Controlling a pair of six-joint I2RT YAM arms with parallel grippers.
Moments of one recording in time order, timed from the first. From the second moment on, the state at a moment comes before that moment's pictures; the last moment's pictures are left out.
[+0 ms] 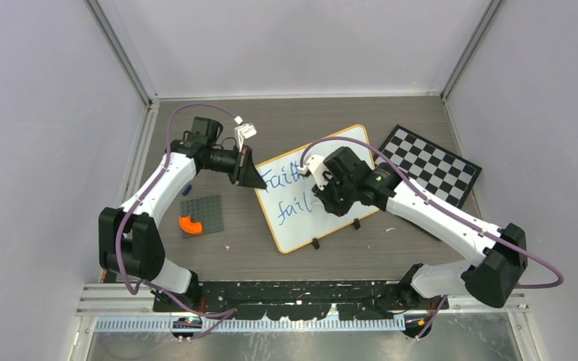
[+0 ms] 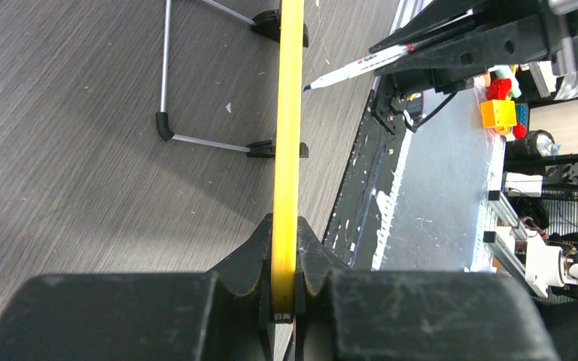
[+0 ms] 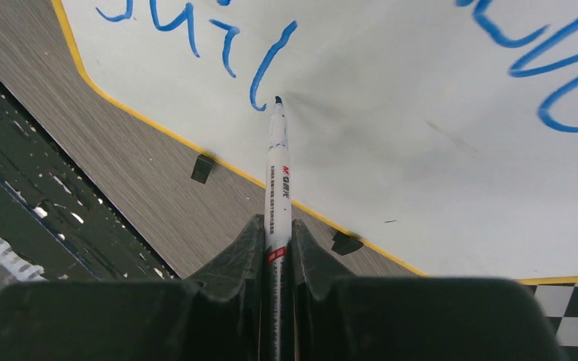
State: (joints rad) left arm -0.24 1.49 1.19 -0.71 1.06 0.17; right arm 0.79 1.31 1.16 -0.85 -0.07 -0.16
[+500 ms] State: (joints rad) left arm -0.24 1.49 1.19 -0.71 1.06 0.17; right arm 0.76 1.32 1.20 -0.84 -0.02 -0.16
